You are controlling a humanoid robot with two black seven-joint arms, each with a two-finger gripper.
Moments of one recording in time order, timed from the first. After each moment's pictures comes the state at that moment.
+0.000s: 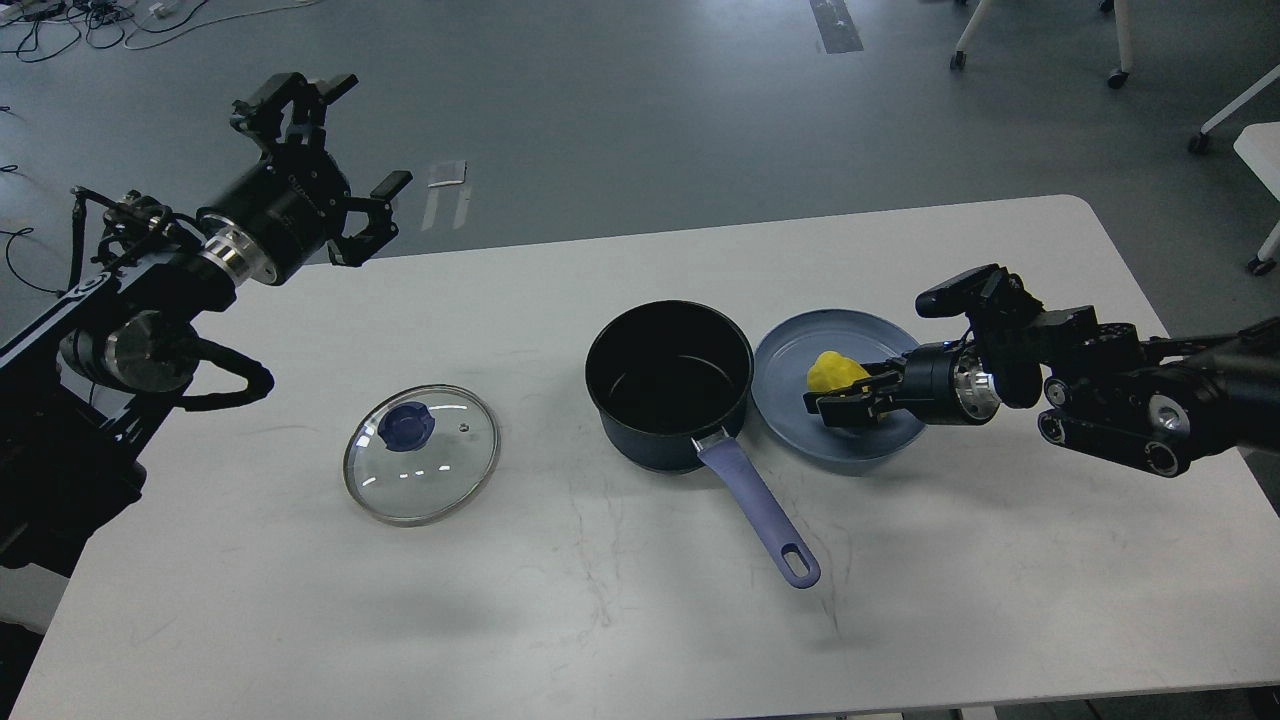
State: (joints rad) left arm -0.88 0.60 -0.62 -0.98 0.08 -0.31 -0.12; right arm 1.03 -0.40 -0.27 0.83 -1.32 0.06 0.35
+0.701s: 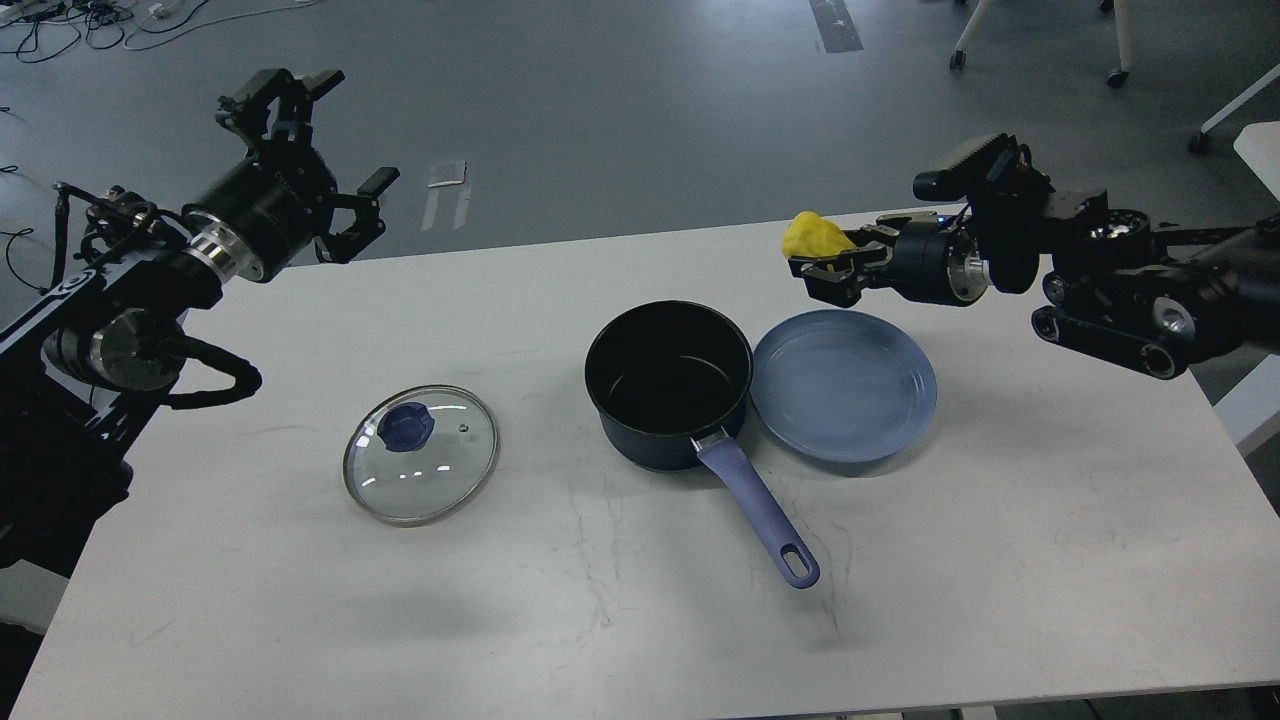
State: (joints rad) left arm -0.88 0.62 -0.63 -0.98 0.09 -0.31 -0.12; right arm 1.28 -0.36 -0.28 0.81 -1.33 -0.07 0.35
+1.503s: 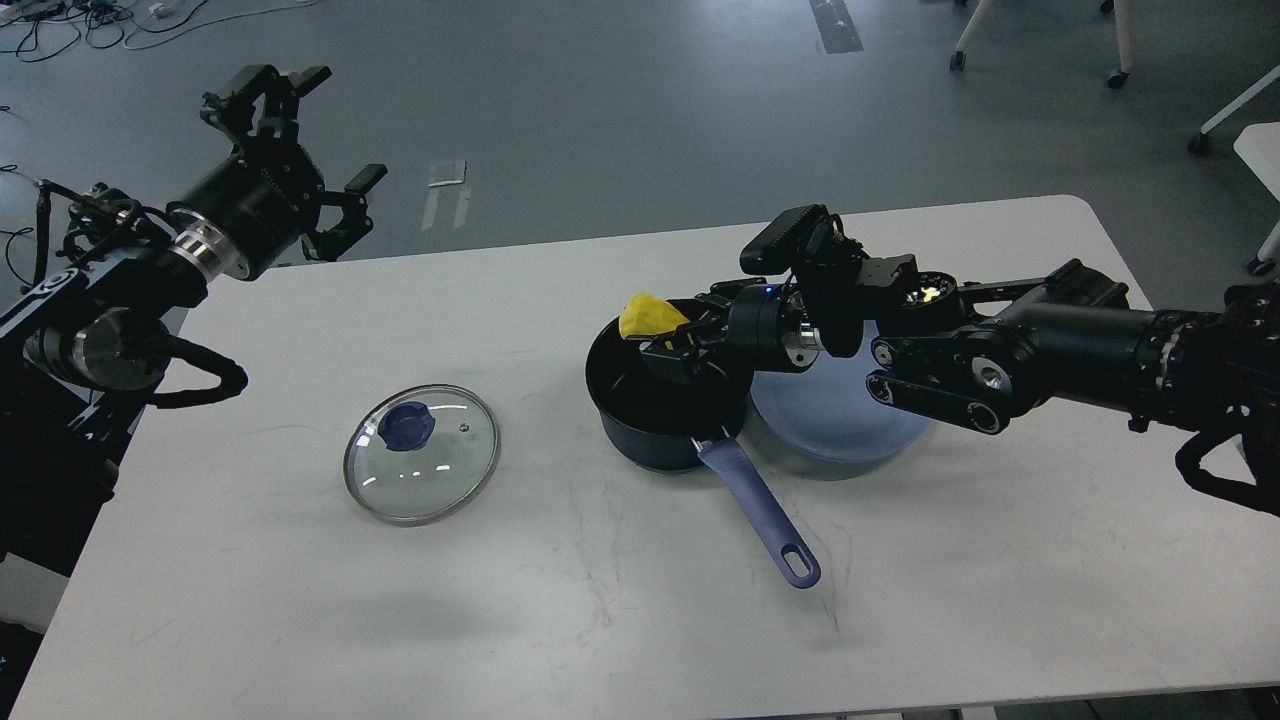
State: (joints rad) left arm -0.88 0.64 -0.63 -0.98 0.09 -0.32 -0.12; right arm 1.20 -0.11 -0.26 0.75 -1.32 -0.09 0.37
